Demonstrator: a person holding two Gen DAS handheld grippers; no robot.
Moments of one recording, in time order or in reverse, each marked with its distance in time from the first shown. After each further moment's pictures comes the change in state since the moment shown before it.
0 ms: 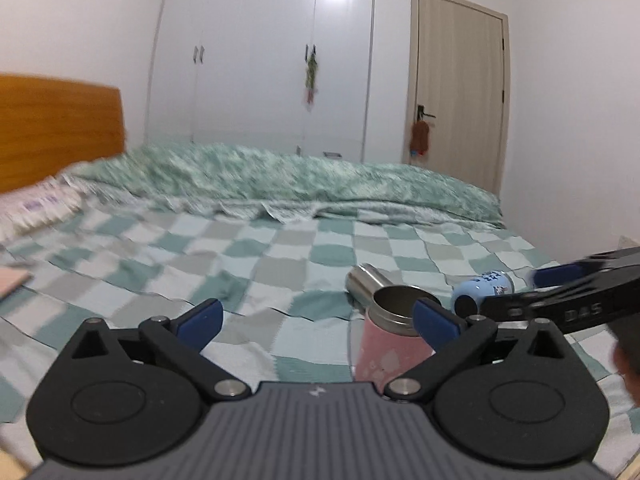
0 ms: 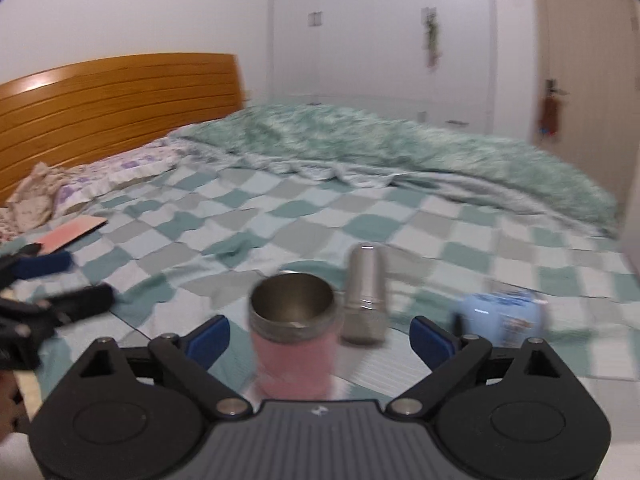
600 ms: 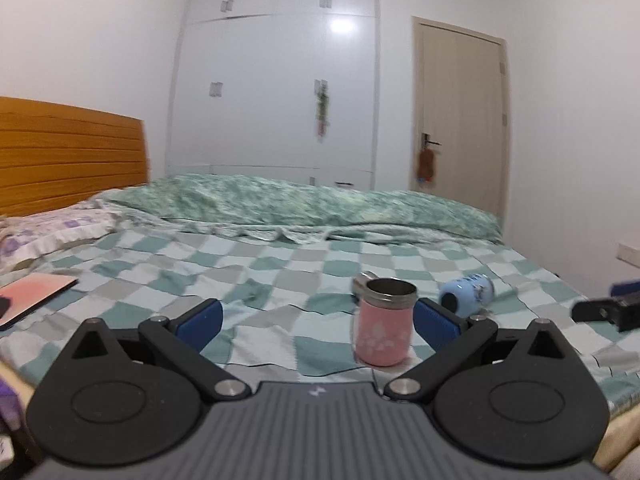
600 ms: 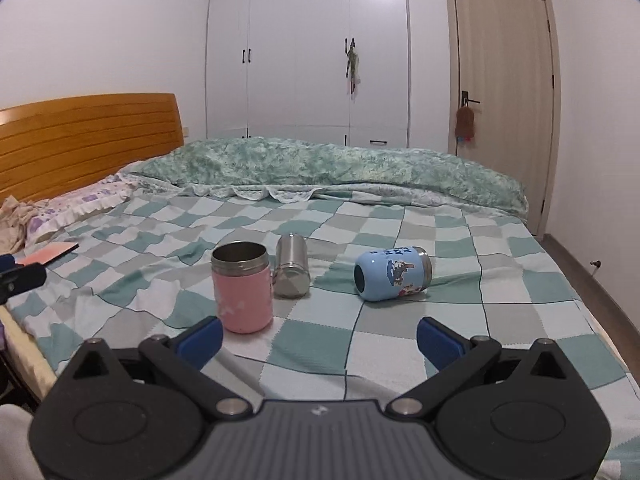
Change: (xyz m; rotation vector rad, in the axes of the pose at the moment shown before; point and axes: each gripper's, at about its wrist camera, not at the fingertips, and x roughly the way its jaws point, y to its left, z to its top) left arm -0.118 -0.010 -0.033 -0.017 -0.095 0.053; right arm -0.141 -0.012 -0.086 0.093 -0.104 -0.112
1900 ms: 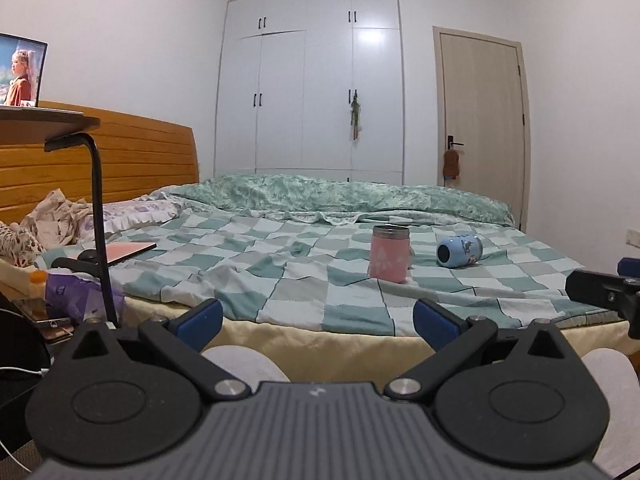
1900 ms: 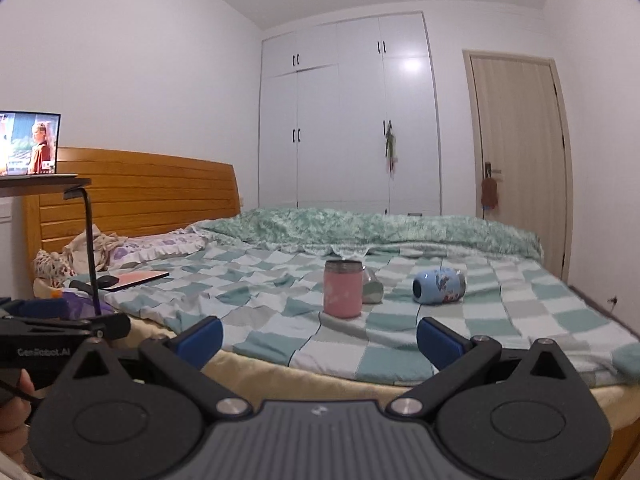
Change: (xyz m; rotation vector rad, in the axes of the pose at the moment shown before) left arm -0.211 -0.023 -0.092 0.015 -0.018 0.118; right arm -0.210 0.087 -0.143 -0.020 -0.257 0.113
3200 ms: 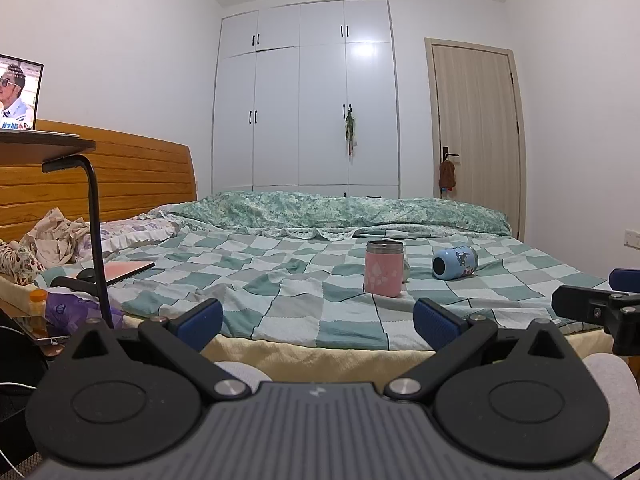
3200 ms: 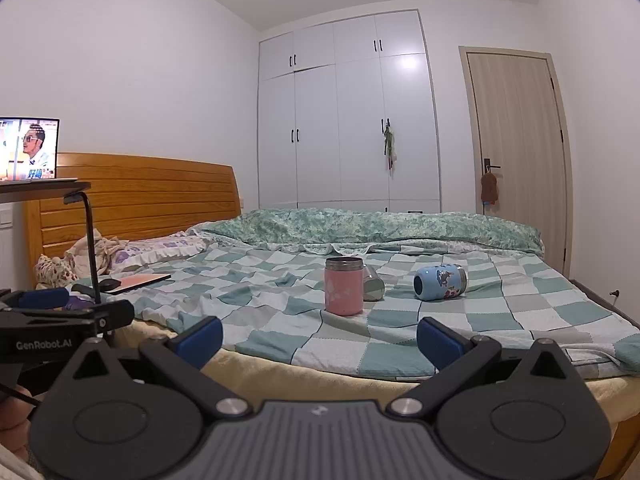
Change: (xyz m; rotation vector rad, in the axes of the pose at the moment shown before) left arm -0.012 -0.013 0.000 0.027 -0.050 -0.004; right arm -0.001 0.000 -0.006 0.011 -0.001 0.001
